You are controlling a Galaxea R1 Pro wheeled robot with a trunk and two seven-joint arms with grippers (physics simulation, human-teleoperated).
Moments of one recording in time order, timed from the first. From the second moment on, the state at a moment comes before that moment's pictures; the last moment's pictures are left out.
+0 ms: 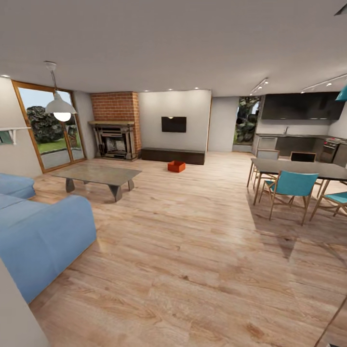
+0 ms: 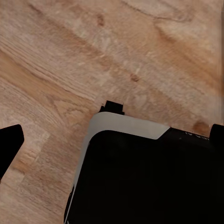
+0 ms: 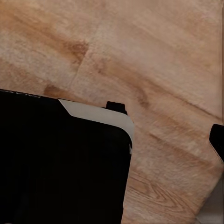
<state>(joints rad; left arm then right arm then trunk) -0.23 0.00 -0.01 0.00 0.27 -0.02 0.11 -0.17 0.04 0.20 0.02 -0.01 -0.12 -0.06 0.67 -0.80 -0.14</state>
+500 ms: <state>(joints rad) -0.23 0.00 -0.01 0.00 0.26 -0.02 0.11 -0.17 0.04 0.20 0.02 -0.01 -0.12 -0.06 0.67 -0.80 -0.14</state>
